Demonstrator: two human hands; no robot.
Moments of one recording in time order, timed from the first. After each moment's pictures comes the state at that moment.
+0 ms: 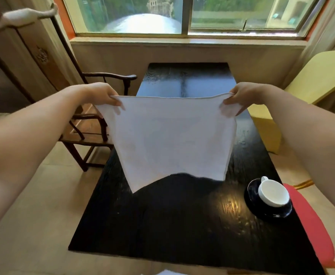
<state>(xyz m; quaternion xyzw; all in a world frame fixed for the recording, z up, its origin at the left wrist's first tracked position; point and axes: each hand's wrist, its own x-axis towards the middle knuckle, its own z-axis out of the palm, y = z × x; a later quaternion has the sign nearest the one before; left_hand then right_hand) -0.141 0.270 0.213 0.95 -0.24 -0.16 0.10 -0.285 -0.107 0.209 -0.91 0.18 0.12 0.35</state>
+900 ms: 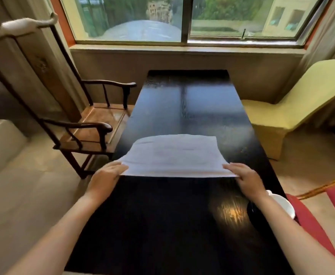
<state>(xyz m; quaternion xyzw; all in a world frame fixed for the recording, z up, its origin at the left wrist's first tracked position) -0.236 0.312 0.032 0.93 -0.28 0.07 0.21 -0.386 -0.098 0.008 -0.94 0.15 -0.10 0.27</state>
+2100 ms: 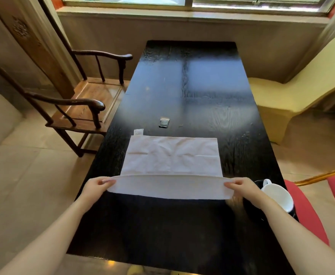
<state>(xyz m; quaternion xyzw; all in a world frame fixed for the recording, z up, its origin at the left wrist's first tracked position) -0.255 0.320 -0.057 0.85 0.04 -0.19 0.49 -0.410 -0.118 -0.048 -0.79 0.29 0.15 0.52</state>
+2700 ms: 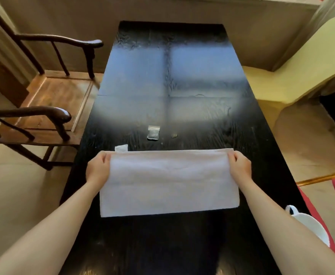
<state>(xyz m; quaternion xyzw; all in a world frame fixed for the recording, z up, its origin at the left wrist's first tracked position) -0.060 0.214 -0.110 0.92 -0.01 -0.06 0.38 -0.236 -0.139 -0.092 -0.80 0.44 -0.12 0.38</state>
